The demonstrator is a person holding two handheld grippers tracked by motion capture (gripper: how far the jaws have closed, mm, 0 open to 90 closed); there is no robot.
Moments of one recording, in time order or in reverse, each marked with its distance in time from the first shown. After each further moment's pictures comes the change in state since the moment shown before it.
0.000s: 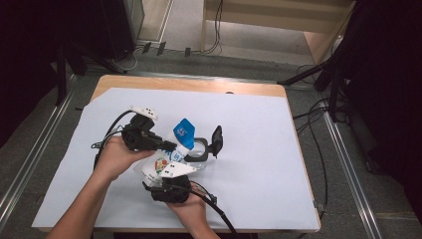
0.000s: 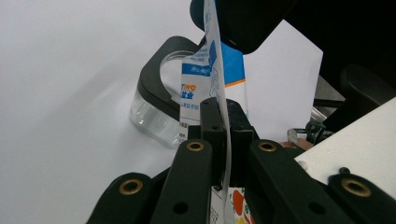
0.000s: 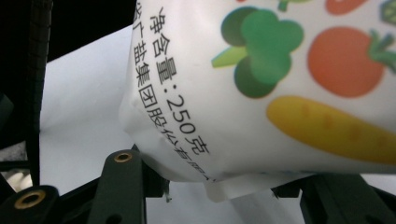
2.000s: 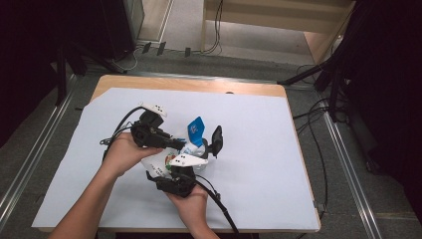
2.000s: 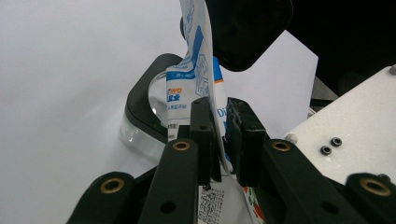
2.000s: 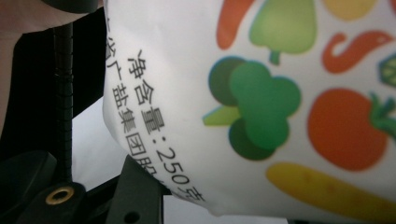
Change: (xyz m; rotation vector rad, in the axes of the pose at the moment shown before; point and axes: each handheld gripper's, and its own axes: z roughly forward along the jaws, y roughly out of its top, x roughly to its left) left arm -0.005 0.017 0.011 0.022 0.002 0.010; right arm -0.012 0.013 -0.012 -0.085 0.040 0.195
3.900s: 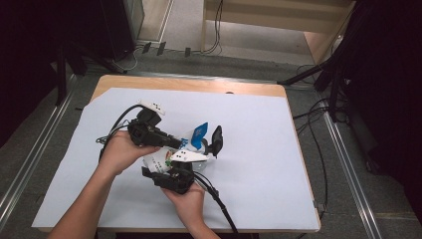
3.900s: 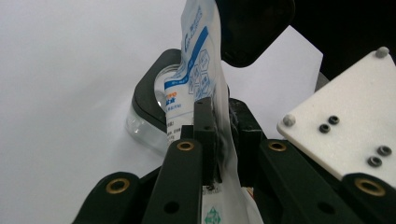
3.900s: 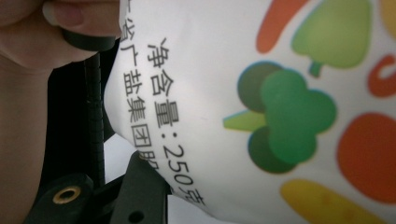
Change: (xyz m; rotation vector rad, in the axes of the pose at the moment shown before) left arm -0.001 0.003 -0.007 0.020 0.007 -0.019; right arm 0.000 0.011 0.001 -0.062 0.104 0.087
